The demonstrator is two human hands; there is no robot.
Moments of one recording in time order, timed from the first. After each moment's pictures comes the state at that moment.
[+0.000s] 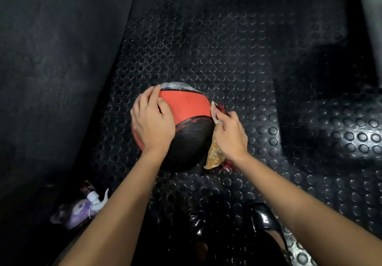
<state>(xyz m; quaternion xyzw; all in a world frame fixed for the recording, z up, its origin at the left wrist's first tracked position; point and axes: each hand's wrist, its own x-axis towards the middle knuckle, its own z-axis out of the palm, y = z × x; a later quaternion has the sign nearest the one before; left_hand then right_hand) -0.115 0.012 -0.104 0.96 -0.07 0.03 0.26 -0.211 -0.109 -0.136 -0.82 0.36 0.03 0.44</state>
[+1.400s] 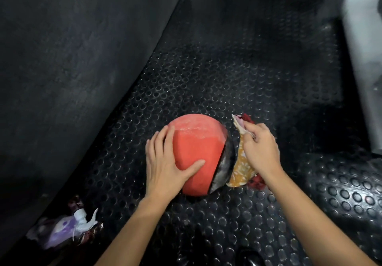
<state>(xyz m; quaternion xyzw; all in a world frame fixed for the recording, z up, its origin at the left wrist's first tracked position) -0.144 0.046 -0.104 0.95 -0.17 -0.05 0.27 -0.186 -0.163 -0.077 -0.86 0.34 -0.03 0.38</state>
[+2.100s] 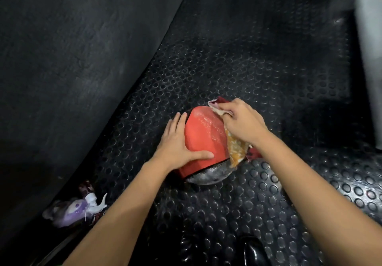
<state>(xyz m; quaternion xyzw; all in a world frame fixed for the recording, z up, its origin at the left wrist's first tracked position) -0.114 0.036 -0.076 0.90 -0.16 -0.30 0.26 -0.140 -0.150 -0.051 -0.94 0.15 0.09 0.30</state>
